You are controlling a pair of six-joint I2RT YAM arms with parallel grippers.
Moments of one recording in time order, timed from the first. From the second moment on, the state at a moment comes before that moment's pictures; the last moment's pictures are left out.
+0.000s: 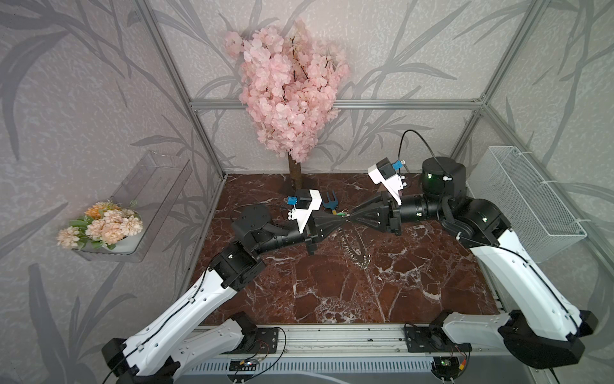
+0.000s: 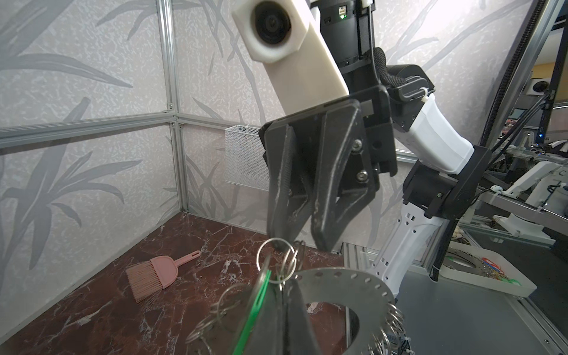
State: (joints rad) left arm -0.73 0.95 1.08 -0.02 0.57 -0.16; right arm 0.64 1.27 1.69 -0.78 -0.84 0.14
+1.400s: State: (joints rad) left arm -0.72 0.84 1.08 -0.16 0.41 -0.08; right arm 0.73 1.31 1.82 -1.01 -0.66 0.00
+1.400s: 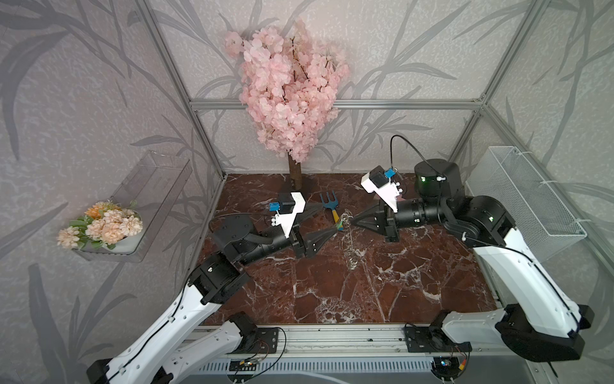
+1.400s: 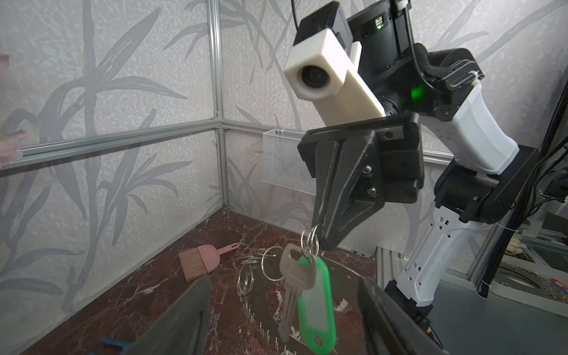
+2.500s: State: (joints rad) left arm -0.72 0.97 1.08 -0.13 0.53 -0.13; right arm 0.73 1.33 1.84 -1.04 -0.58 -0.01
